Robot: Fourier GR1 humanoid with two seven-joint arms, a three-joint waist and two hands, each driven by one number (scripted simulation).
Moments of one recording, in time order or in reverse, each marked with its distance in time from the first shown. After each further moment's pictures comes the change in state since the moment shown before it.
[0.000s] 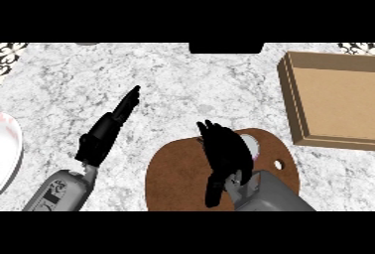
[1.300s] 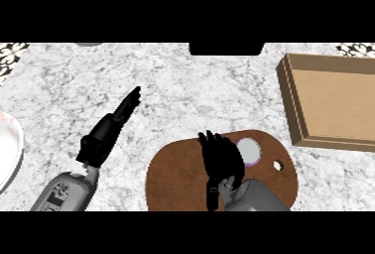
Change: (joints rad) left arm 0.034 -0.082 0.083 -0.011 -0.092 -0.076 0.012; right arm 0.113 0.100 -0.027 0.124 0.218 0.067 -0.105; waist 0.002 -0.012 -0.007
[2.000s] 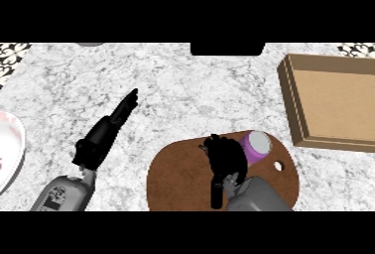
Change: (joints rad) left arm 0.032 -0.020 0.041 -0.018 -0.031 -0.050 -0.003; right arm 0.019 0.002 -0.043 0.070 0.093 0.022 -0.095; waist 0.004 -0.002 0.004
